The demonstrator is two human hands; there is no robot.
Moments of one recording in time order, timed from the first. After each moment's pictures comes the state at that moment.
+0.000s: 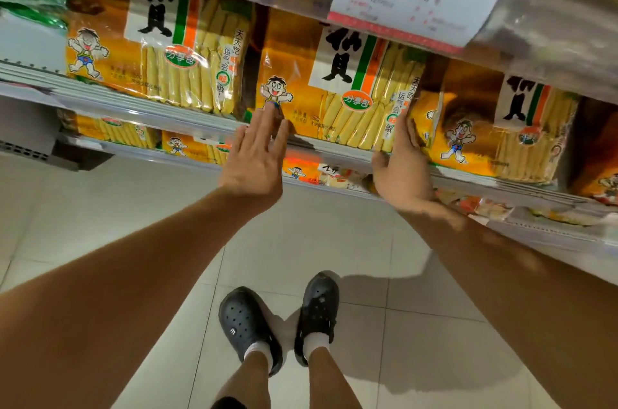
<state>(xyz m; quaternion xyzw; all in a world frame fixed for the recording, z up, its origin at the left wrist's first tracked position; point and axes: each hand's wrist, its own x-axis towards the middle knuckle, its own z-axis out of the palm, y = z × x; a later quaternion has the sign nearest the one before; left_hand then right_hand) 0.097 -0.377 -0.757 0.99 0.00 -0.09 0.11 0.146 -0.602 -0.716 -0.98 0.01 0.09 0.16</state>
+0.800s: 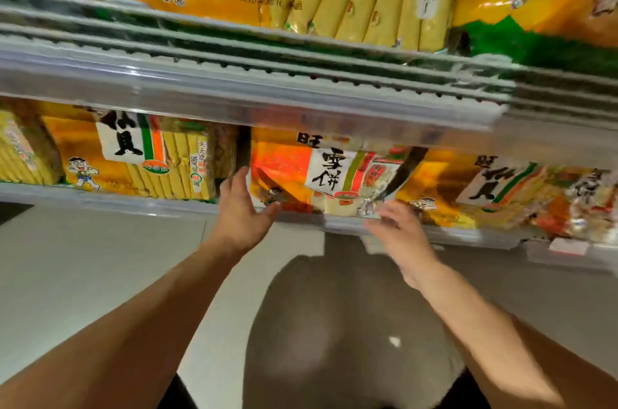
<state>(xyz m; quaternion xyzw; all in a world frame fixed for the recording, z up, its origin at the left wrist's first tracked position) 0.123 -0.428 -1.032 0.87 0.18 -0.05 0.45 0.128 -0.683 -1.025 -0.79 0.23 0.18 0.55</state>
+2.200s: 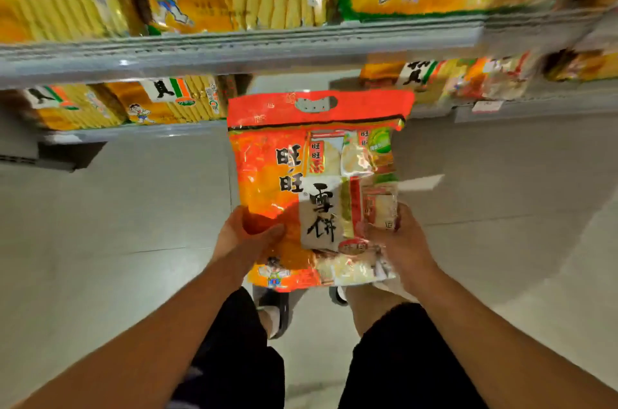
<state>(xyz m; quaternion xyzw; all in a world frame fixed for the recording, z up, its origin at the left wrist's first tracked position) -0.109 -0.442 -0.824 0.75 0.32 -0.26 0.52 -0.110 -0.709 -0.796 -0.65 0.36 0.25 0.62</state>
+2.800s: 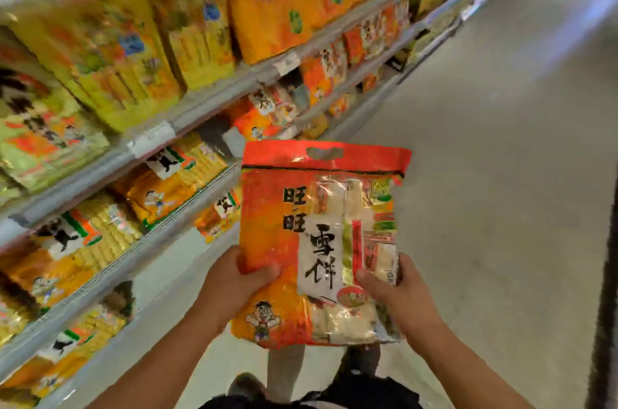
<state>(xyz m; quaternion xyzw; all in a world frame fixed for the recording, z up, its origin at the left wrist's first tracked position) -0.114 -0.637 -0.484 0.79 -0.13 -0.39 0.46 -0.332 -0.810 -0.458 -0.62 0.47 -0.15 0.61</state>
